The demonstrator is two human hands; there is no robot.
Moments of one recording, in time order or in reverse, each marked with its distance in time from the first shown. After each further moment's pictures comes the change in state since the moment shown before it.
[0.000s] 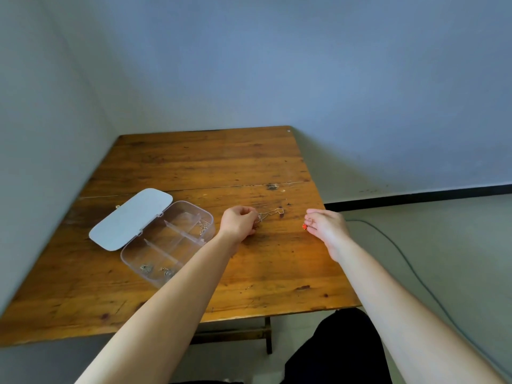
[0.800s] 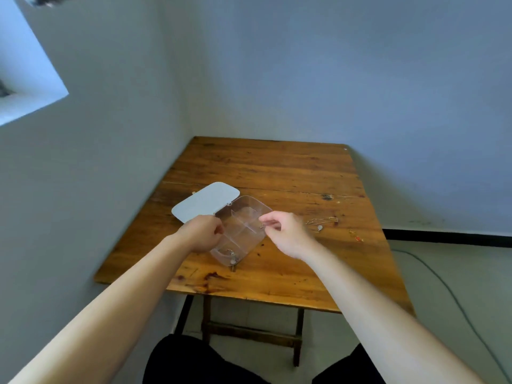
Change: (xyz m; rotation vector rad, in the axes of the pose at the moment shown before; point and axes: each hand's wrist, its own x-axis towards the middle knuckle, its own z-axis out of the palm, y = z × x) left_hand -0.069 -0.017 -0.212 1.155 -0.011 0.219; right_hand -0.103 -0.031 0.152 -0.636 -0.529 -0.626
